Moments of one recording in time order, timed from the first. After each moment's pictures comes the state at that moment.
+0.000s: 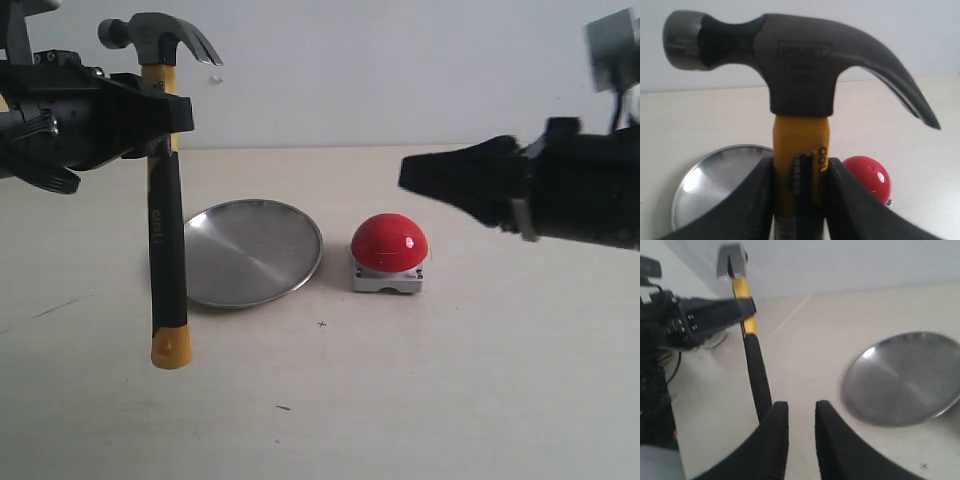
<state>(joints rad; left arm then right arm) -0.53 1.32 -0.82 -0.13 -0.05 -0.14 0.02 1.36 -0.58 -1.26 -0.91 1.48</state>
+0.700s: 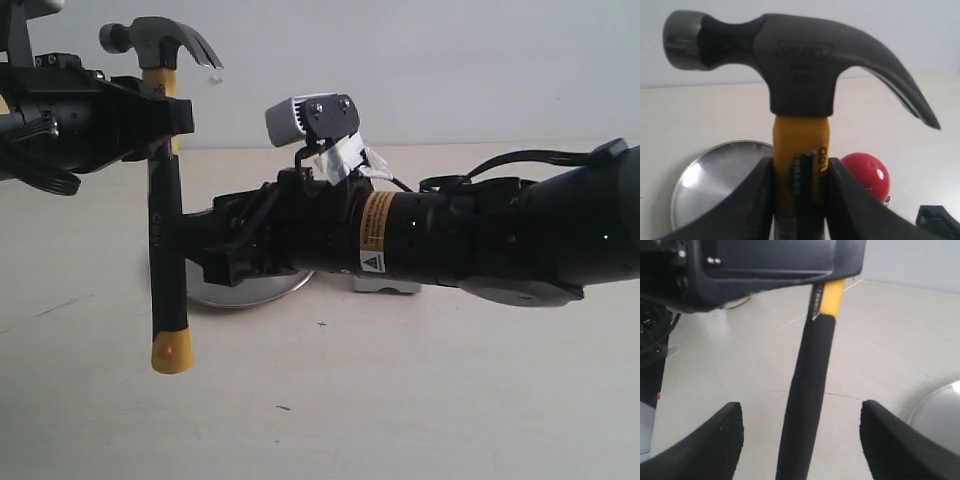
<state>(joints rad) -0.53 1.32 -0.82 -0.13 -0.03 -0.15 0.53 1.78 -0.85 -0.77 -0.76 0.89</state>
